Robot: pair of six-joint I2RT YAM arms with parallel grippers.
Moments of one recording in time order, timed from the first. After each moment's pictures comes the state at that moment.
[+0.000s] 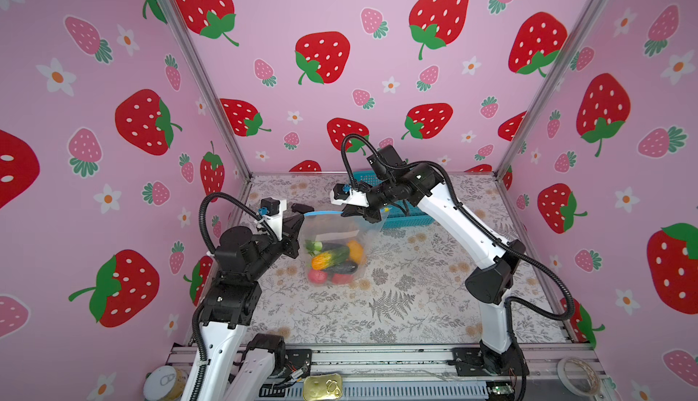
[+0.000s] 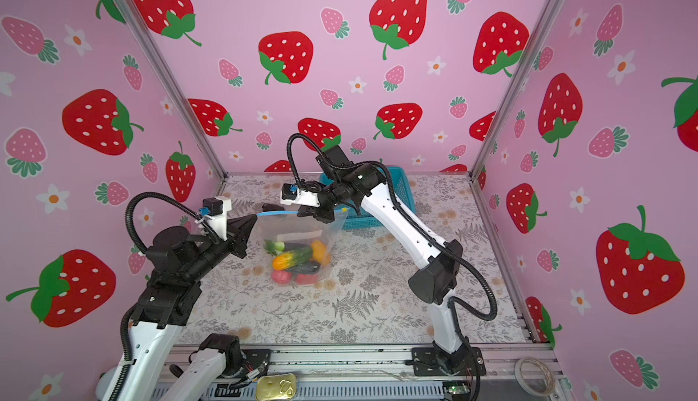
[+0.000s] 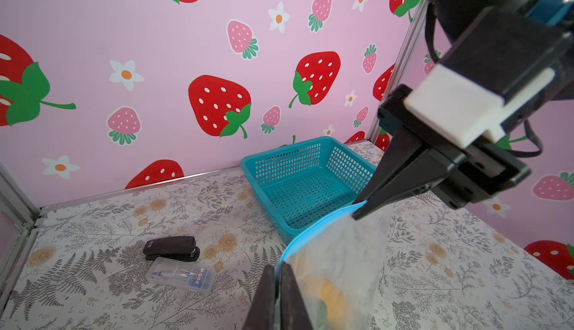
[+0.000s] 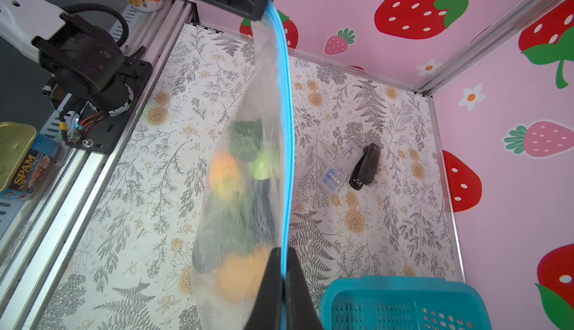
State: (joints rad) left arm -0.10 0.67 0.86 -0.34 0.37 -0.03; right arm 0.87 2.03 2.32 -1.12 -0.57 -0.87
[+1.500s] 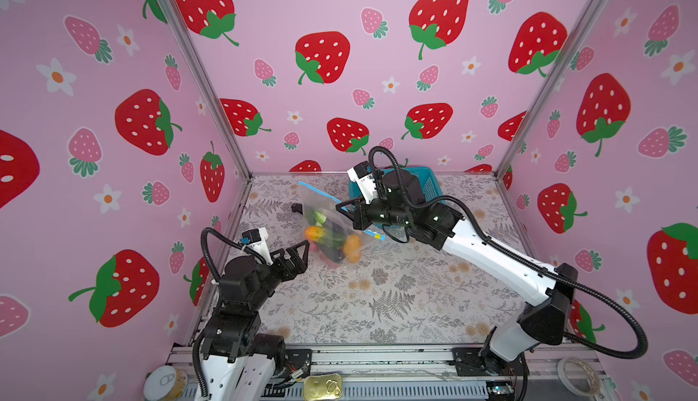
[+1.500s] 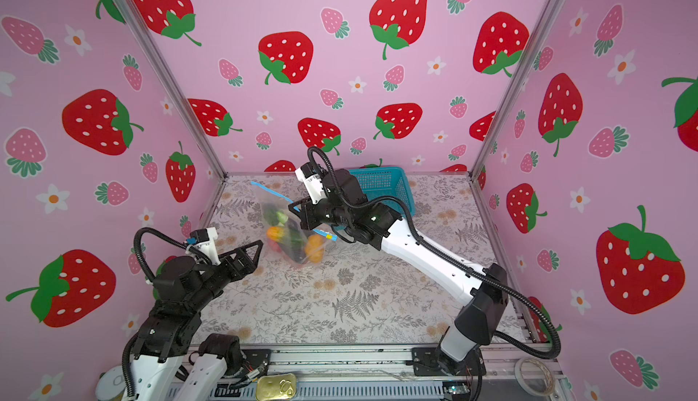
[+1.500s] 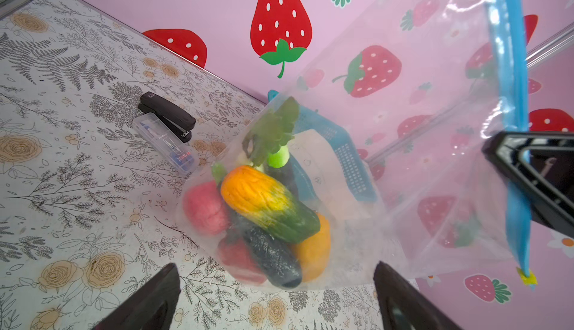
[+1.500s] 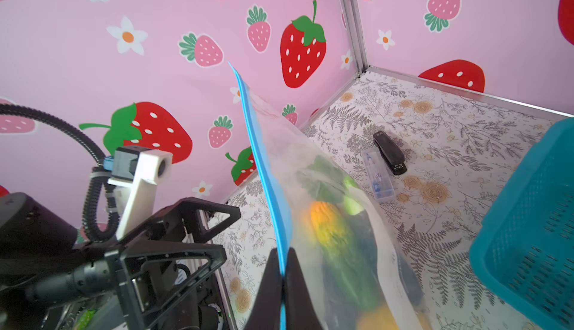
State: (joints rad) left arm -0.10 0.43 0.68 -0.56 0.24 -0.58; right arm 1.01 1.60 1.62 -0.30 -0.27 0.41
